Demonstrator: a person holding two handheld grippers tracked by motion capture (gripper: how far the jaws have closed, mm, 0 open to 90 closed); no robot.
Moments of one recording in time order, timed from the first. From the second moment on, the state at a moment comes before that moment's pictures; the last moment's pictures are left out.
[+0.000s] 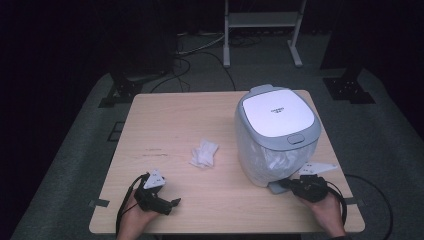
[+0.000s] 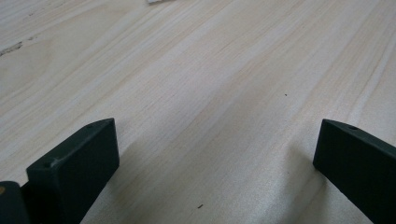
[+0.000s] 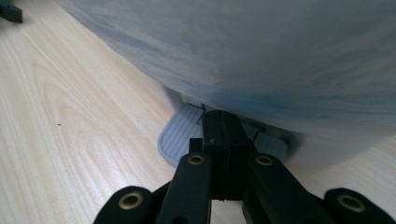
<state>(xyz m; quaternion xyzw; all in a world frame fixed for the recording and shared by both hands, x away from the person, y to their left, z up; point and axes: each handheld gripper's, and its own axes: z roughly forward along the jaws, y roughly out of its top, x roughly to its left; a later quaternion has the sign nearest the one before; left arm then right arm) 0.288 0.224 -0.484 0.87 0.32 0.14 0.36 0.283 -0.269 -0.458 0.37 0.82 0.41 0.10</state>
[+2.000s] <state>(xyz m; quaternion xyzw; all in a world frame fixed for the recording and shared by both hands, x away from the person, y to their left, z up) 0.288 0.225 -0.484 0.86 0.33 0.14 0.36 0.280 -0.269 -0.475 0.38 0.82 0.41 0.11</state>
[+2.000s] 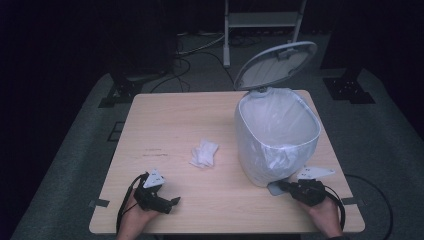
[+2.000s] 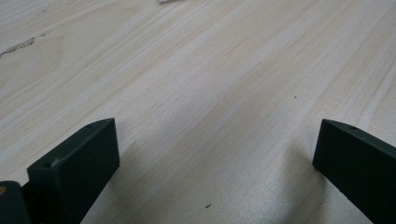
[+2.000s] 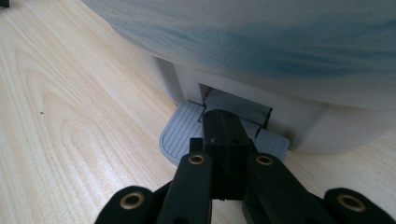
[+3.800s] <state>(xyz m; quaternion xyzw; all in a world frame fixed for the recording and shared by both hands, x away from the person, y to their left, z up) 0.331 0.197 -0.434 0.85 0.30 0.15 0.40 0.281 -0.270 -0.476 0.38 0.82 0.42 0.11</state>
